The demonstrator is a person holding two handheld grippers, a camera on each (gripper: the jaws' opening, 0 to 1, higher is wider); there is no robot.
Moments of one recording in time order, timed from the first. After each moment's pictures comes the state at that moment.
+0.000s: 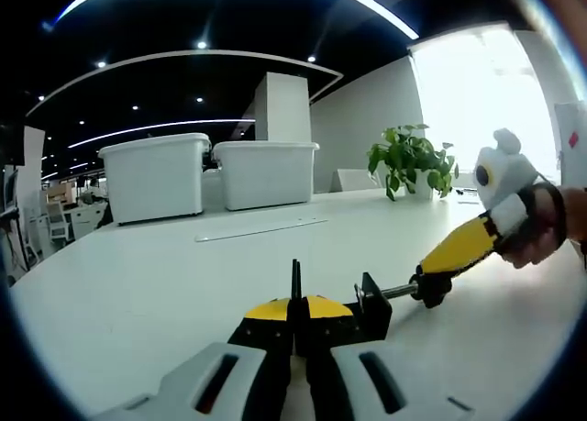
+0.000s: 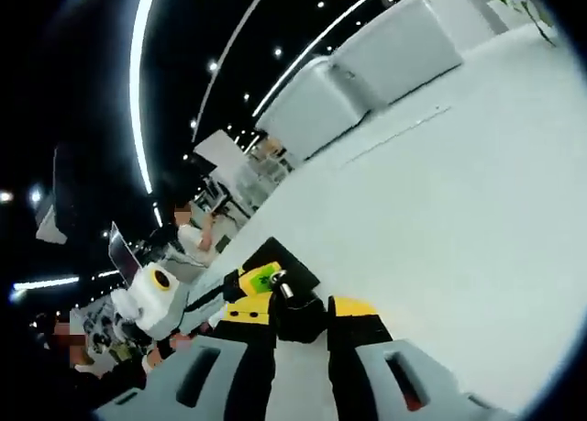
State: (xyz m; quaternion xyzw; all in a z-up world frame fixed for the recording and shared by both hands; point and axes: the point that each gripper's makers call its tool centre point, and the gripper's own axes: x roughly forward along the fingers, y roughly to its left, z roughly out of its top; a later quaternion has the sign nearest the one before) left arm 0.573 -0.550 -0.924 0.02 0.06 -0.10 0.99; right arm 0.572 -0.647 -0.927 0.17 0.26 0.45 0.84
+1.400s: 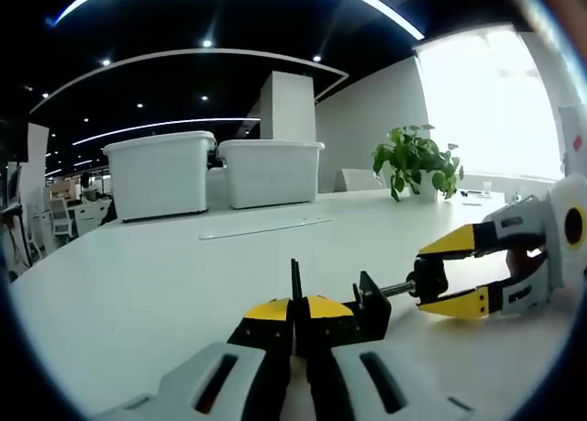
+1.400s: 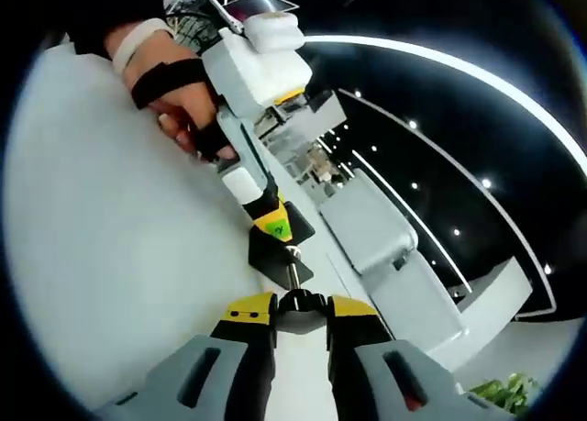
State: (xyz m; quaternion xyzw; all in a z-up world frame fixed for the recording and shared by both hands) left arm 0.573 -0.546 -0.924 0.02 0.06 -0.08 0.99; right arm 0.550 -0.635 -0.914 -0.44 -0.16 0.41 0.78
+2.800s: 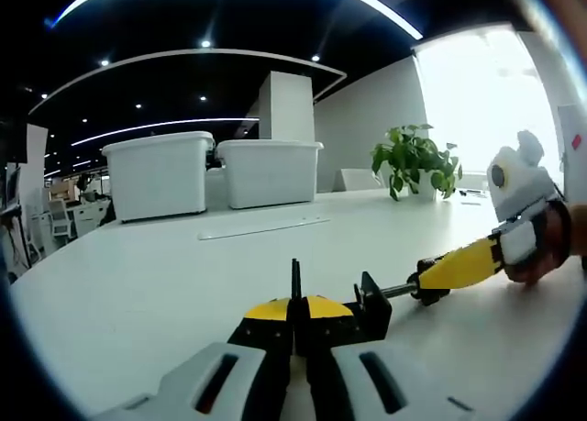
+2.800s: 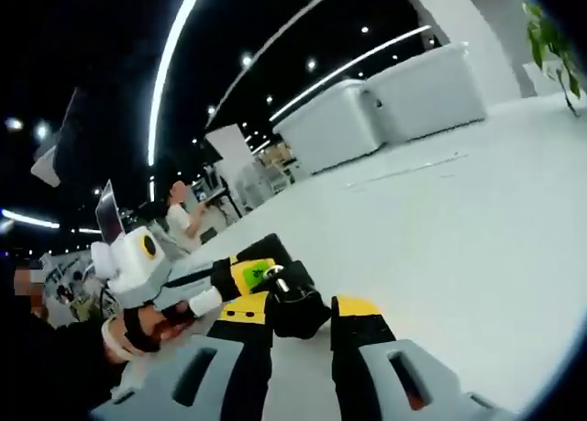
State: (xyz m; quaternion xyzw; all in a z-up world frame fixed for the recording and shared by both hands) left arm 0.574 -0.547 -0.925 0.02 0.06 -0.09 0.99; right arm 0.574 -0.643 -0.929 0.10 0.18 0.45 0.87
